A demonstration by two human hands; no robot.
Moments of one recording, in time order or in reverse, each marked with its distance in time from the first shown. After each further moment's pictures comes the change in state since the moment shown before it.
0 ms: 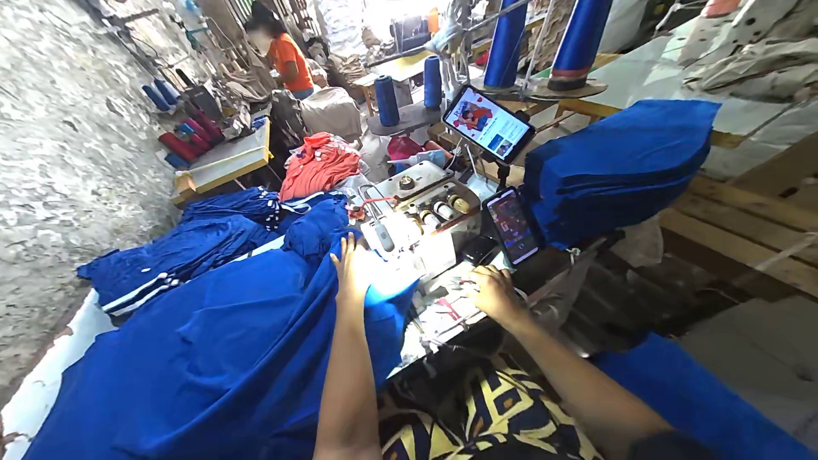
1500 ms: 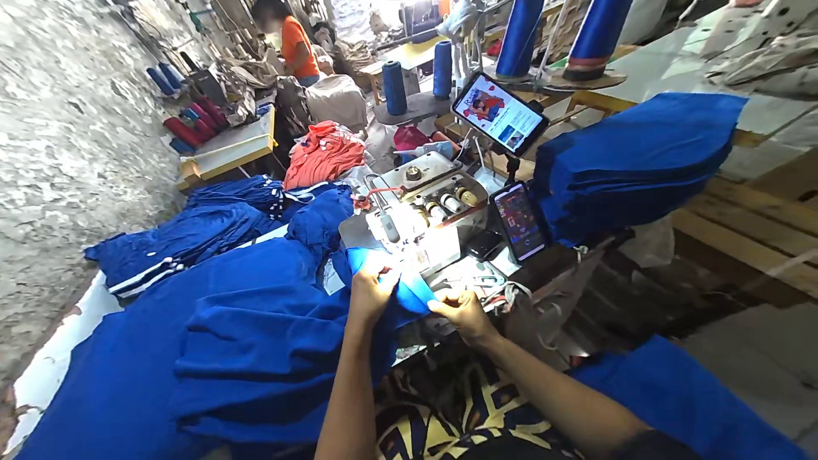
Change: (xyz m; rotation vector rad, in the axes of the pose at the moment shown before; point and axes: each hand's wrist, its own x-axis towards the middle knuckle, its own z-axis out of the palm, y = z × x) left_hand -0.074 0.001 0.006 -0.562 0.193 0.328; right_hand -0.028 -0.065 0.038 1.226 0.016 0.067
